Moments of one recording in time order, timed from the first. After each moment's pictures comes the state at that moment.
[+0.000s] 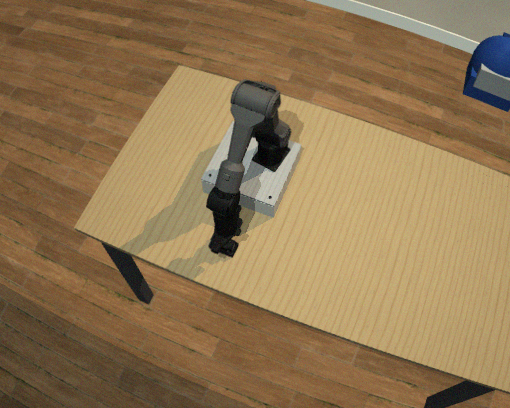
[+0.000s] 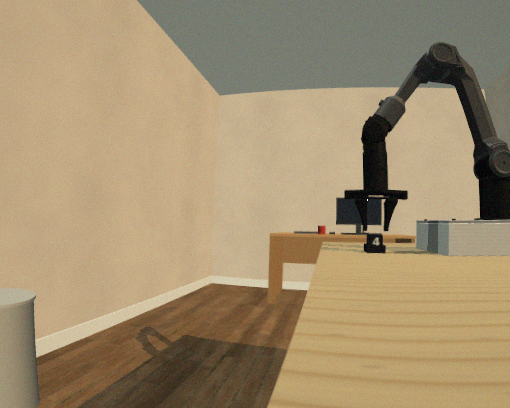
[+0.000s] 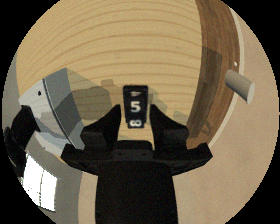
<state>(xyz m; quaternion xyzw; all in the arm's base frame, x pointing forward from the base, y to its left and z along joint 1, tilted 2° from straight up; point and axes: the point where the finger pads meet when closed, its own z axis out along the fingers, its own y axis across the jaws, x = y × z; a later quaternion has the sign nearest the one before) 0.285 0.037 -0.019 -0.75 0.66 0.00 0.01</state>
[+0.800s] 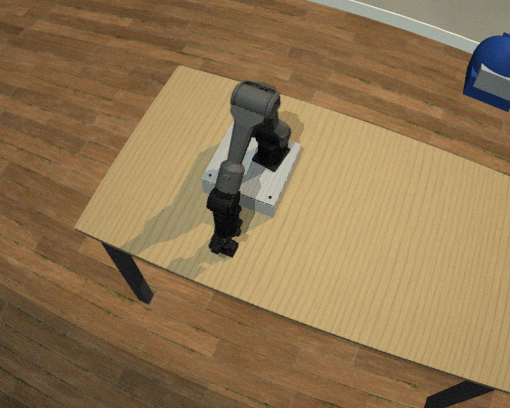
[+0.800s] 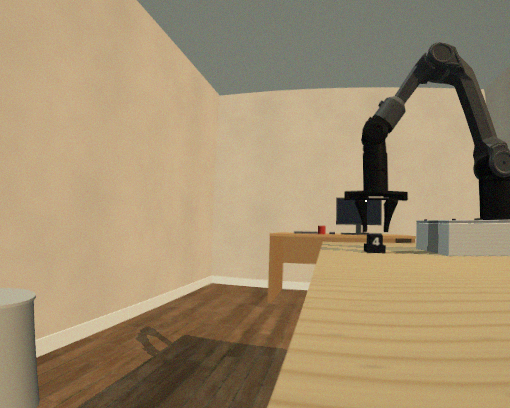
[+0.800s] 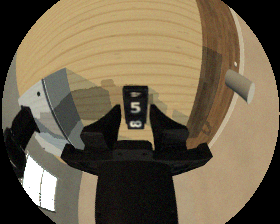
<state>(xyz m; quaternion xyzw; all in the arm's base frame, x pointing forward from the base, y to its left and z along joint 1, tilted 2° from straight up) 0.285 0.037 -0.021 -0.75 0.66 0.00 0.01</state>
